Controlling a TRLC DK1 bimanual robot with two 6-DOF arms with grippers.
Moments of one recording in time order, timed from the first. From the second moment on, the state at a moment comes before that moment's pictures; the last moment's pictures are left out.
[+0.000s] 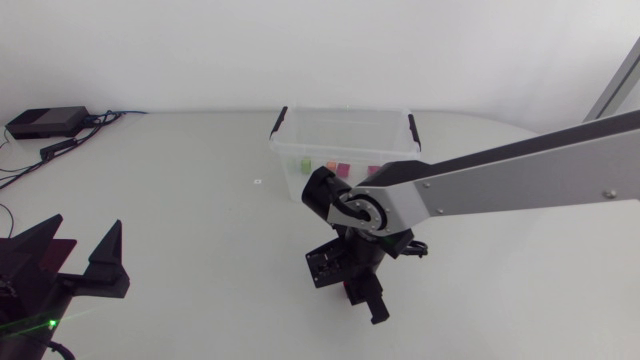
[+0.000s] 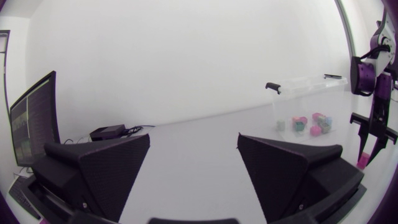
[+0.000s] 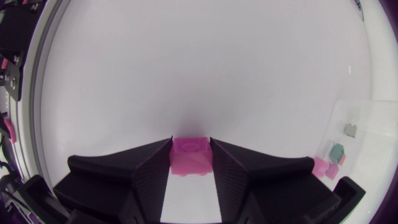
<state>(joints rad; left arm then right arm) 0.02 0.06 0.03 -0.01 -0.04 0.22 0.78 1.87 1.10 -0.70 0.02 -1.08</state>
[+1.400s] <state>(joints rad) 0.02 0.06 0.03 -0.01 -0.04 0.22 0.36 1.77 1.30 0.05 -0.10 -0.42</state>
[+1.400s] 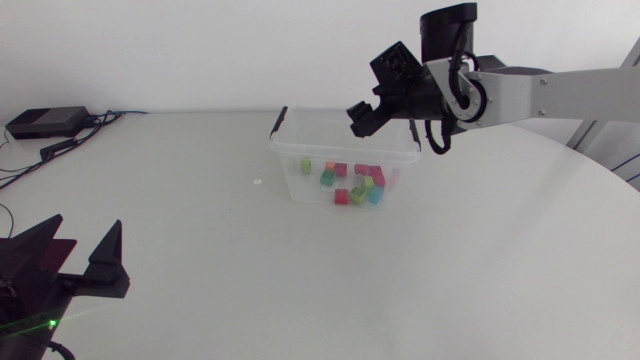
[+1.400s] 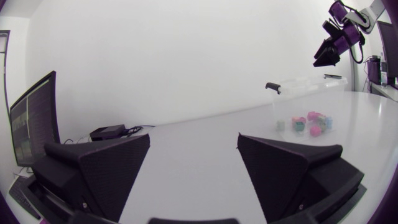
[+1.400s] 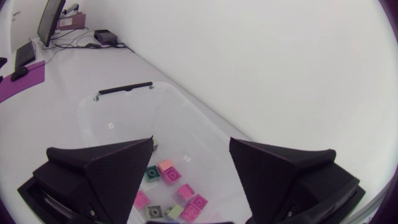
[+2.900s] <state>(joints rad) 0.02 0.06 0.03 -0.01 -0.04 0.21 0.08 0.54 0.32 0.22 0.22 -0.35</state>
